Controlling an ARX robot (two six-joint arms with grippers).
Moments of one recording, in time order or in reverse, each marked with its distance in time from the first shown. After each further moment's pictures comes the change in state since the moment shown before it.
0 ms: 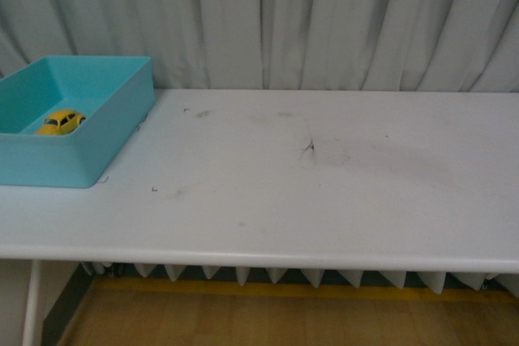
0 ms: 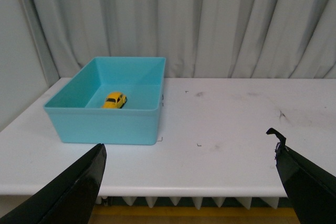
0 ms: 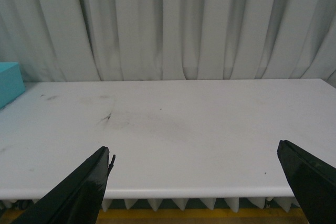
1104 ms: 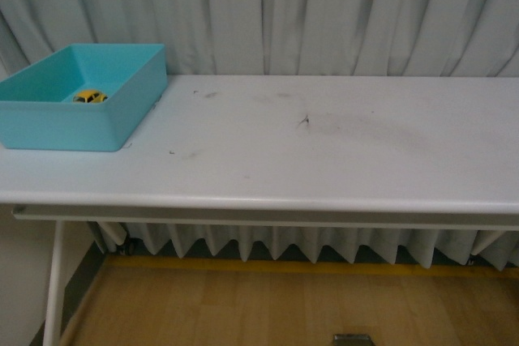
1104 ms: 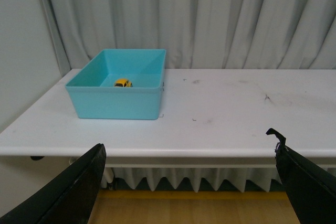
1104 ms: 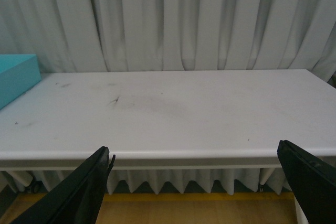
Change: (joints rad) left arm 0.000 0.000 0.000 0.000 0.000 0.000; right arm 0.000 0.000 0.000 0.000 0.000 0.000
